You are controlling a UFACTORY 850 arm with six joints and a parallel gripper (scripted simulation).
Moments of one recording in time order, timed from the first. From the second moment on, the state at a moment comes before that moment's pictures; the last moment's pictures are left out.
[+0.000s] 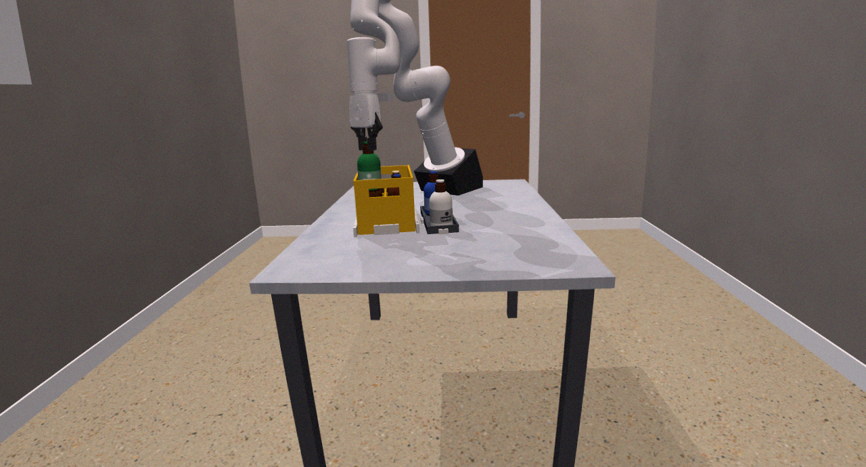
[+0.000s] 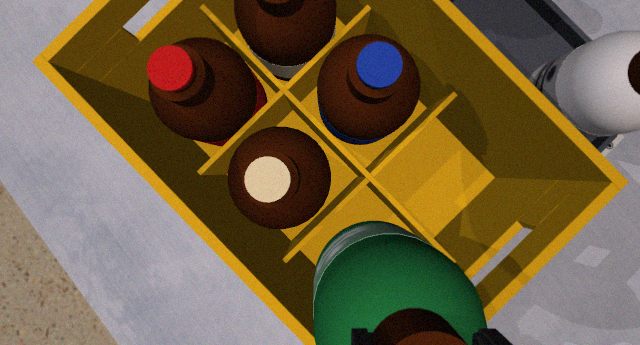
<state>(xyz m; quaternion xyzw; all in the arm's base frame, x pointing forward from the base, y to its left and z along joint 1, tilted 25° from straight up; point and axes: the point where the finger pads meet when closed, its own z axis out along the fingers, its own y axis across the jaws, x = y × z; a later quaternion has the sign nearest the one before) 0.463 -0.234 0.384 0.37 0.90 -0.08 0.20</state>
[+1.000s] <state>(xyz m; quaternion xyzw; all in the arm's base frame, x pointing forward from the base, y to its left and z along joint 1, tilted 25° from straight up) 0.473 -0.244 0.354 0.37 0.90 -0.08 0.20</state>
